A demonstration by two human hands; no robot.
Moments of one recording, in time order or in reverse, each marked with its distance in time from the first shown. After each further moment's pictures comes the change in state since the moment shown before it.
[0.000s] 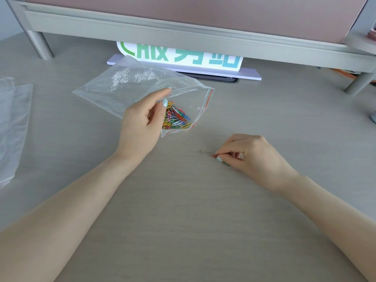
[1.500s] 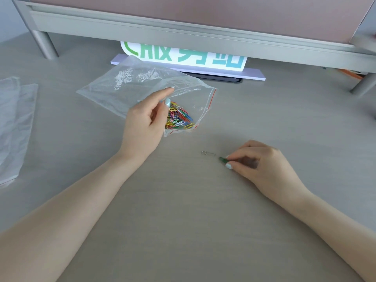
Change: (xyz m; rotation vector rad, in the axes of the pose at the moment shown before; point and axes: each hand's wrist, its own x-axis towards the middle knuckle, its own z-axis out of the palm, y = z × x) left_hand -0.002 0.001 -0.001 -0.003 -0.005 -0.021; right_hand -0.021 -0.004 0.004 0.168 0.103 0.249
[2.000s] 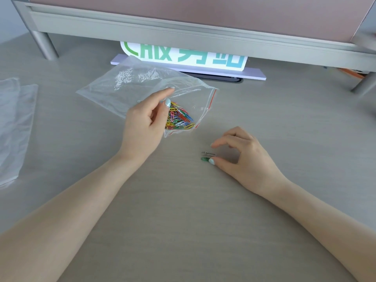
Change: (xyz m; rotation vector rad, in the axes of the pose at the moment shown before) left_hand 0.001 0.002 -0.002 0.055 -0.003 0.027; right_hand 0.020 -0.011 0.017 -0.108 0.018 -0.144
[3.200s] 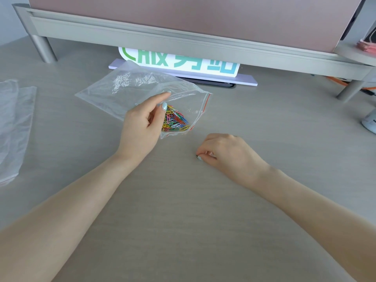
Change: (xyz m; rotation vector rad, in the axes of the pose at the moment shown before) left_hand -0.001 -0.006 0.001 -0.028 0.008 0.019; right_hand 0.015 -0.032 -0.008 -0.396 -0.245 -0.181
